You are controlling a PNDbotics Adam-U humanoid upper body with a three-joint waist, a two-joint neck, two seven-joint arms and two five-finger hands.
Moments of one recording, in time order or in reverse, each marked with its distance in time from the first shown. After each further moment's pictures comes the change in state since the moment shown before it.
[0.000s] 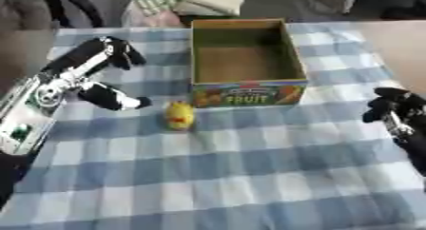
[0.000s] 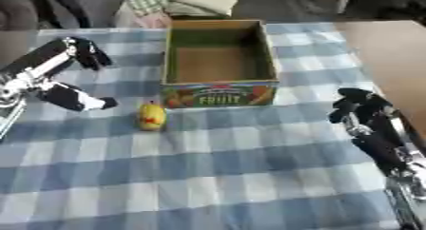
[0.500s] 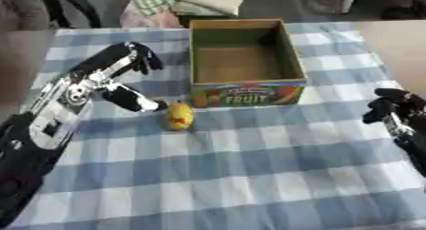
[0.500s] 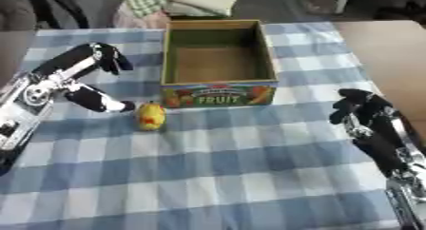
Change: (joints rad) left arm -0.062 -0.072 -0.054 0.106 -0.078 -0.020 0.004; right arm -0.003 0.000 0.001 0.000 0.000 0.002 0.002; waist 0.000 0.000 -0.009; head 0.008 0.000
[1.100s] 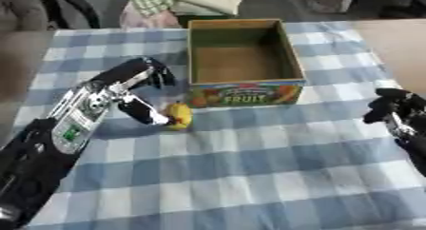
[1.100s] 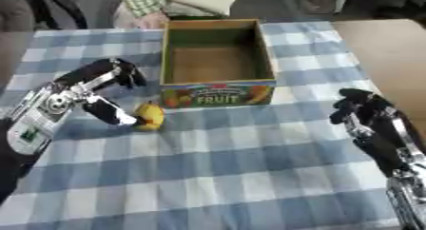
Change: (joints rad) left arm -0.007 -0.023 -0.047 0.055 -0.031 -0.036 -0.042; right arm 0.000 0.000 0.000 0.000 0.000 0.000 0.001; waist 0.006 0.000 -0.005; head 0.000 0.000
